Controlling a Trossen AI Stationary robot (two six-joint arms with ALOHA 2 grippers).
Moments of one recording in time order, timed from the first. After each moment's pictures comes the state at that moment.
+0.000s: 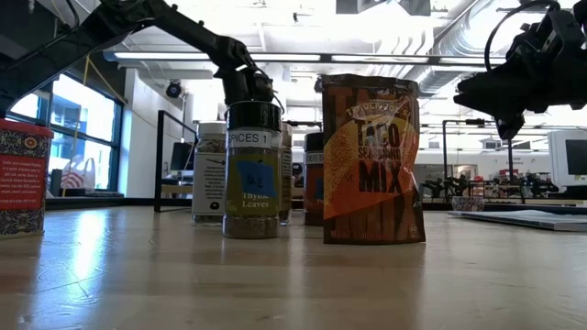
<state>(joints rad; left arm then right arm) 0.83 2.22 2.11 -1.29 0.13 0.76 0.15 0.11 0.01 0.07 0.37 0.39</state>
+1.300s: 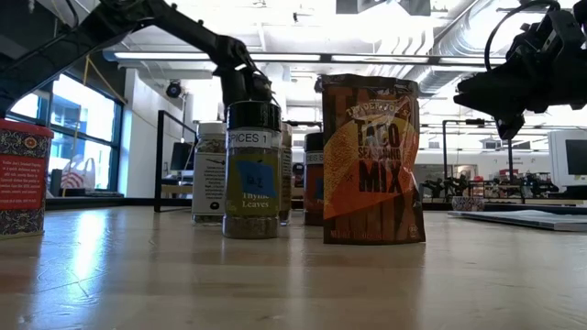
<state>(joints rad) 0.83 2.21 2.11 -1.35 0.12 0.66 0.15 0.11 0.01 0.07 0.37 0.39</state>
